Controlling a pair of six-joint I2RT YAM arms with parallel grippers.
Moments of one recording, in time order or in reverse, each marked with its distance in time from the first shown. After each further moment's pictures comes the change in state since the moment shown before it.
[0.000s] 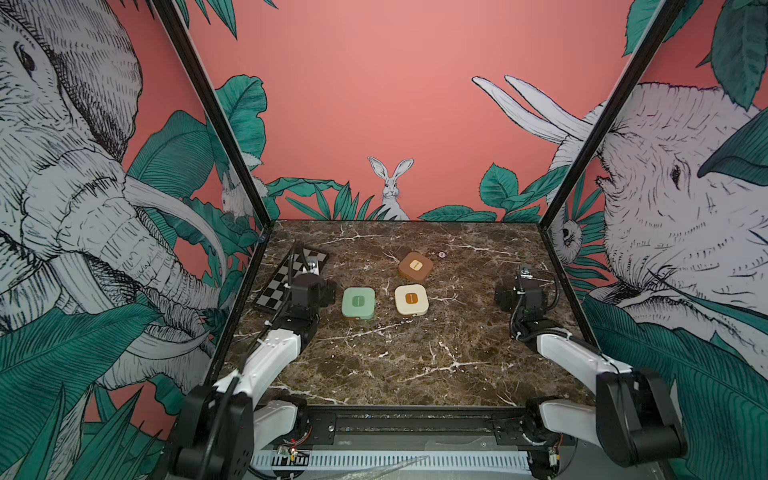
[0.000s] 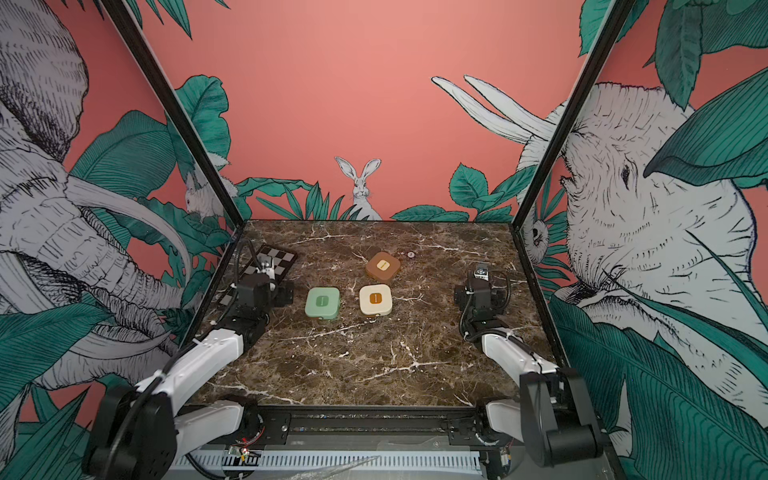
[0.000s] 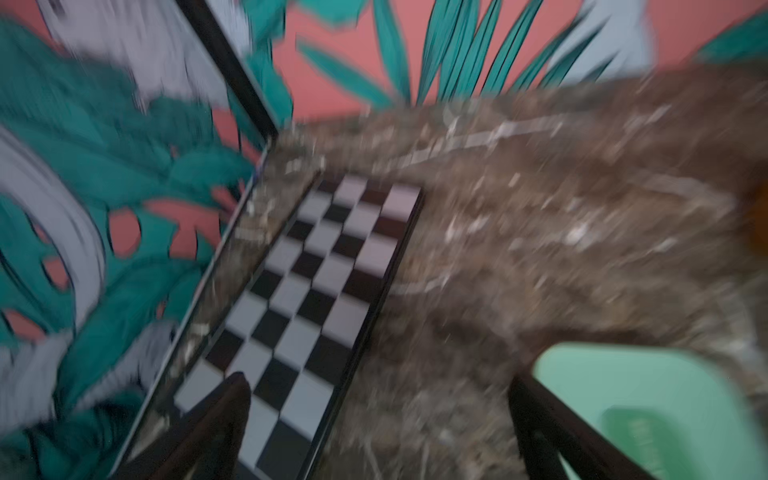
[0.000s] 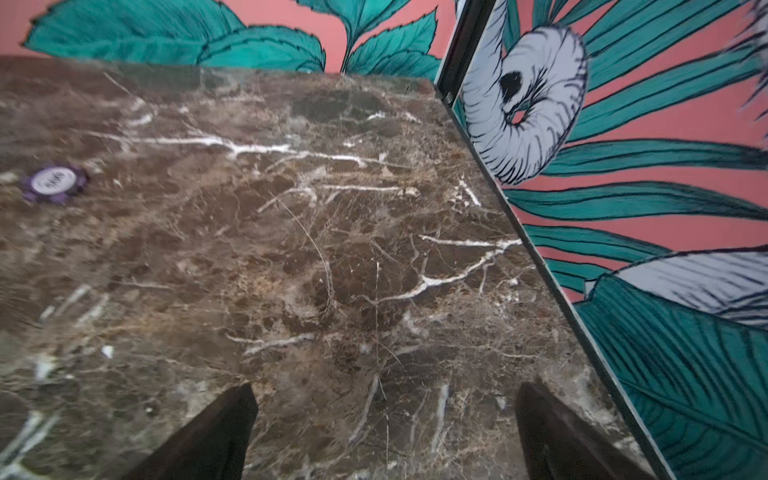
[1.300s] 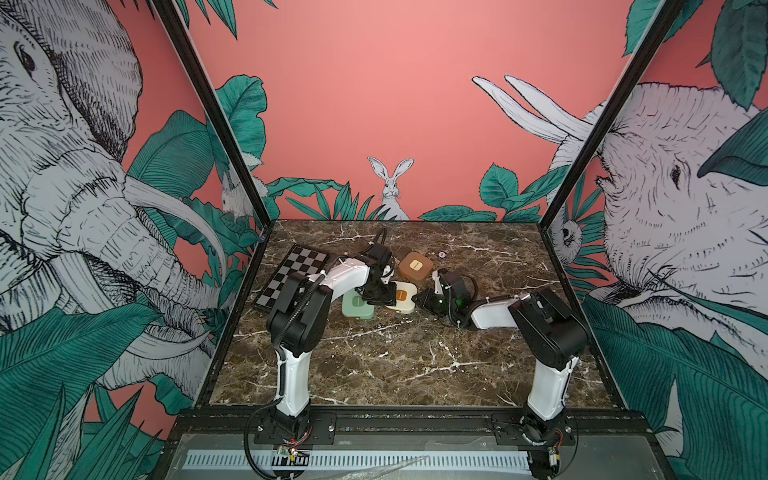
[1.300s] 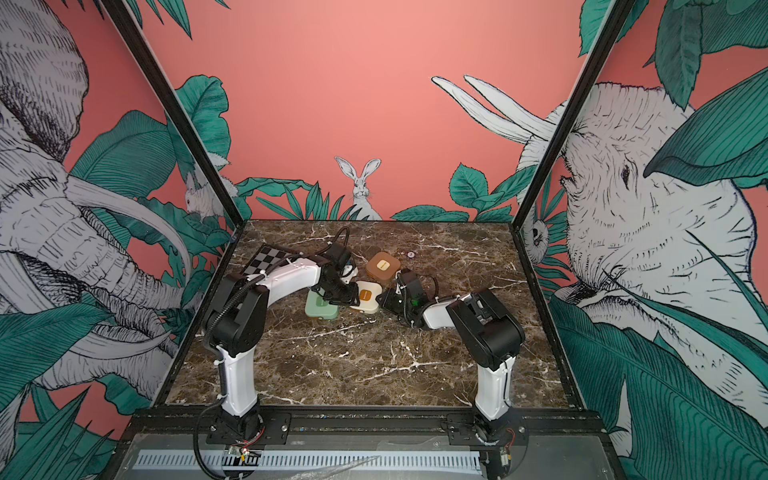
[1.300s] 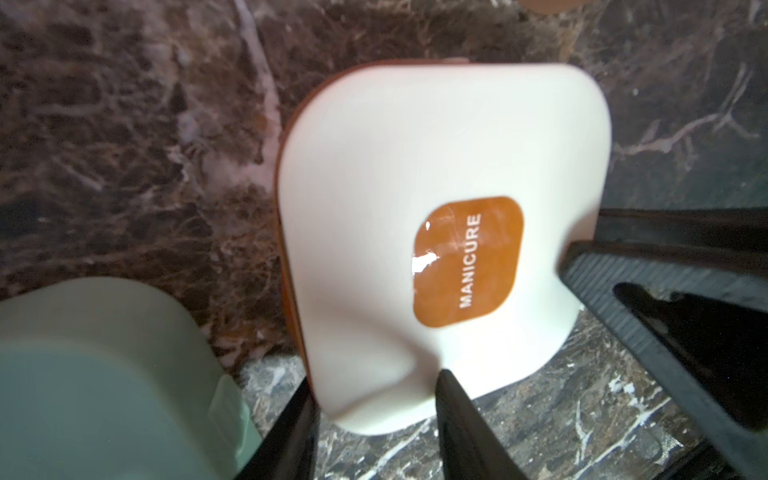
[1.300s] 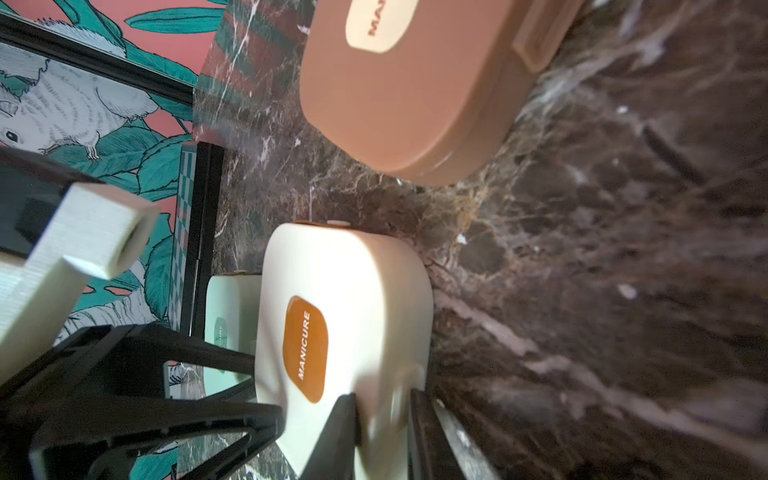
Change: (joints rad) left arm -0.353 0.774 0.953 -0.911 0.670 -0.330; right arm 0.423 0.605 0.364 0.150 -0.741 0.915
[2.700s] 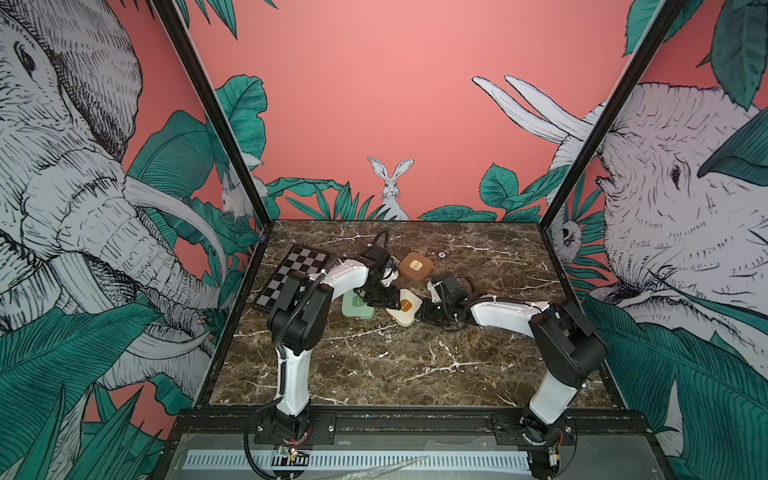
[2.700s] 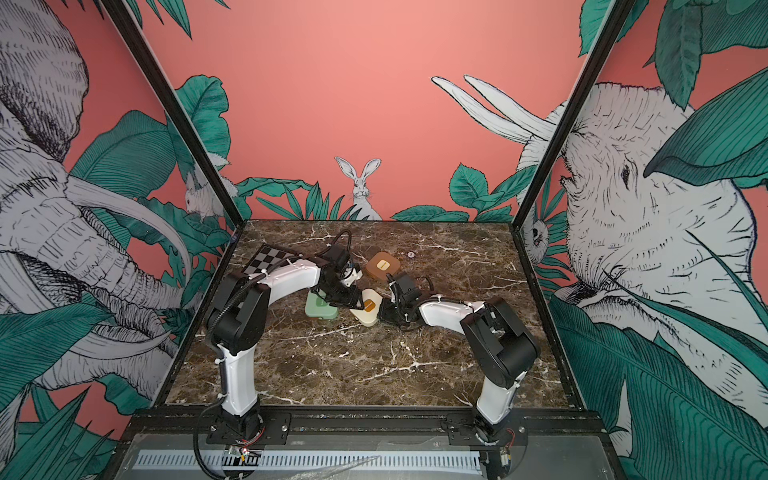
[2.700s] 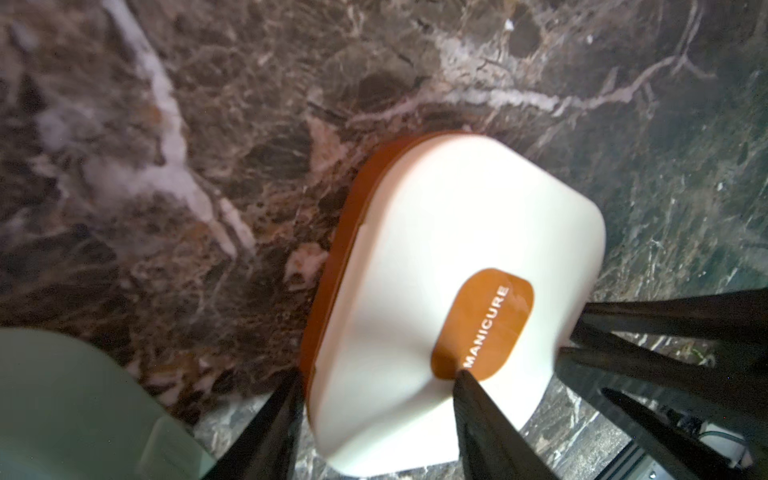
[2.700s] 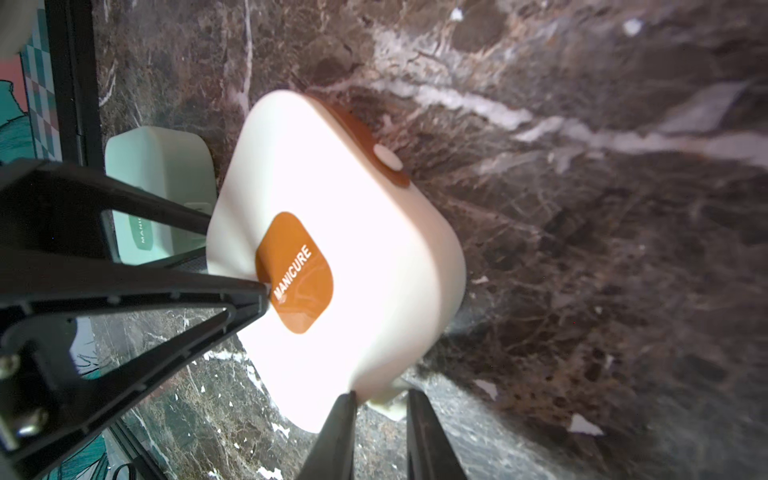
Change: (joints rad) left arm 0.017 -0.005 -0.035 0.016 0.093 0.109; right arm 0.056 -0.158 0.104 -0.568 0.018 -0.138
